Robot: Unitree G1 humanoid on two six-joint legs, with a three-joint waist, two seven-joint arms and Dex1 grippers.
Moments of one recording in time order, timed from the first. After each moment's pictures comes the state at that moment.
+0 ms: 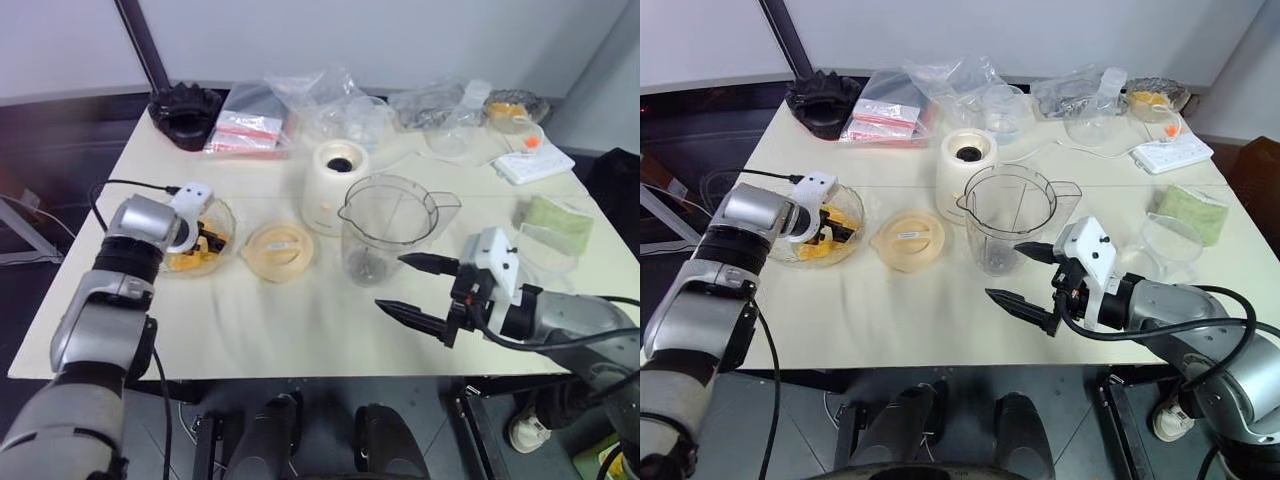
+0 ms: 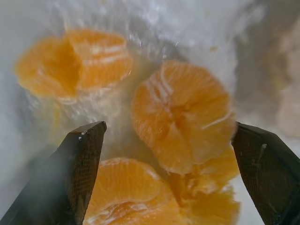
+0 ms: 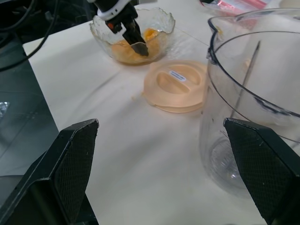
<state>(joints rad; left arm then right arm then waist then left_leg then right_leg) -1.00 0.58 -0.22 0.76 0.00 1.02 -0.67 -0.07 -0.81 -0.21 -0.75 0.84 0.84 0.63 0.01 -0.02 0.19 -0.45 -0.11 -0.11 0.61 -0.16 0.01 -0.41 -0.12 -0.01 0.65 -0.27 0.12</state>
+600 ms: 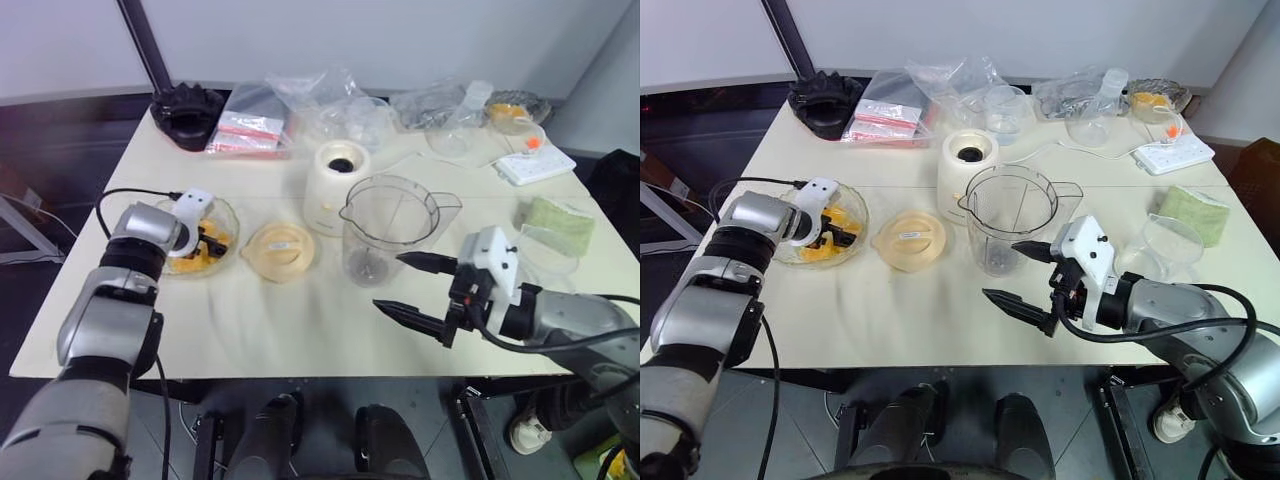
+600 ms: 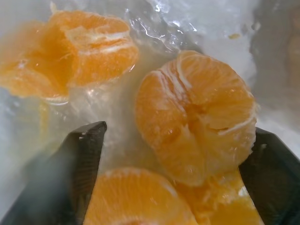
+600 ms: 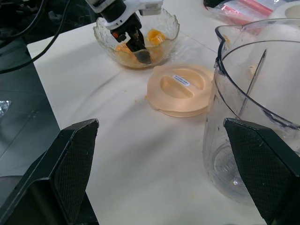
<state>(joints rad) -1.04 0.55 -0.22 0.94 0.05 0.84 -0.69 -0.09 -0.82 -0.20 -0.76 0.86 0.84 0.61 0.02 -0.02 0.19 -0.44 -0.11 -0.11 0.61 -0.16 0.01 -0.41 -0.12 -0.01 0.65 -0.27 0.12</state>
